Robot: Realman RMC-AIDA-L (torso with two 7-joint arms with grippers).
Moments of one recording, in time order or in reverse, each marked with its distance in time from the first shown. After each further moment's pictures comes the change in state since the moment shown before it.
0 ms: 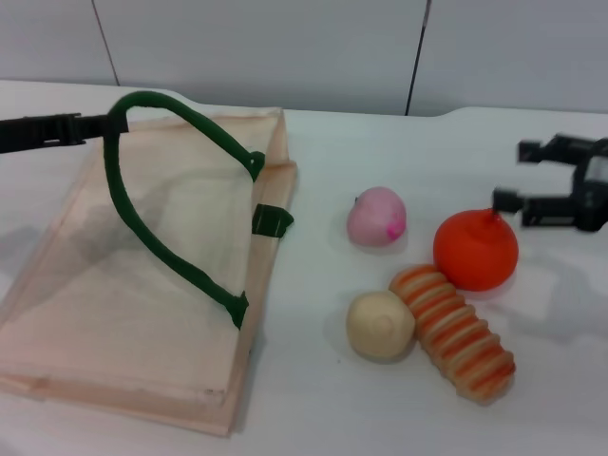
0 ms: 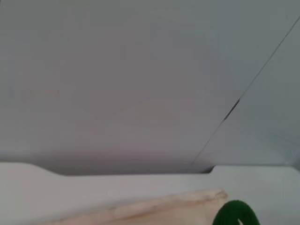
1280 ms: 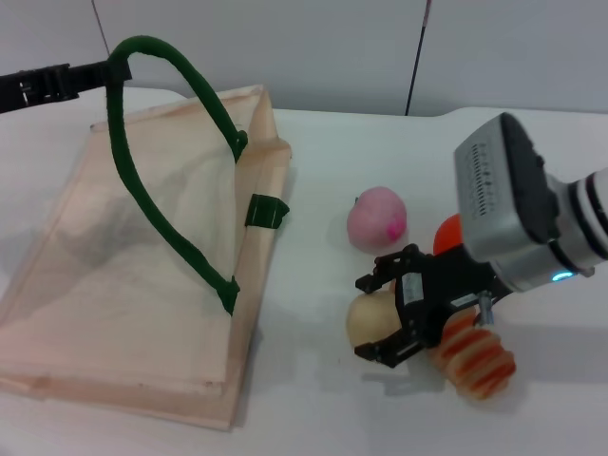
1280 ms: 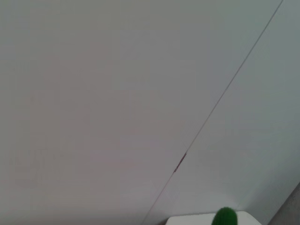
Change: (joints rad) left arm 0.011 0.015 0.000 0.004 -0.161 0.121 0.004; right arm 0.217 0.136 -0.522 -0.078 -0.308 0.180 0.138
